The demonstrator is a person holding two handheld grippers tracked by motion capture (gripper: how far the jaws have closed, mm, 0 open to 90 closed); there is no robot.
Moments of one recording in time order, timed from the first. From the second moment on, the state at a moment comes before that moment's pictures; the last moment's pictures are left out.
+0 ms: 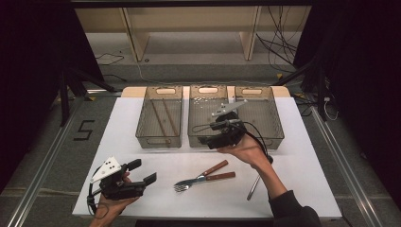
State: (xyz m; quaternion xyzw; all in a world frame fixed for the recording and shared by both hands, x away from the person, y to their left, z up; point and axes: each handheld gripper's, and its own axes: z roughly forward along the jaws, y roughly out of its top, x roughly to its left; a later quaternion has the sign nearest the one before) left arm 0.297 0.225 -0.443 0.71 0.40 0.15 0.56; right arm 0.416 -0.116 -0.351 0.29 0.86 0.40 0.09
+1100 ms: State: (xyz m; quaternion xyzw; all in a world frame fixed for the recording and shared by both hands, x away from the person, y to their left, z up) left arm 0.298 0.224 -0.444 0.71 0.40 0.15 0.56; right arm 0.361 -0.180 -0.414 0.37 0.84 0.38 0.09
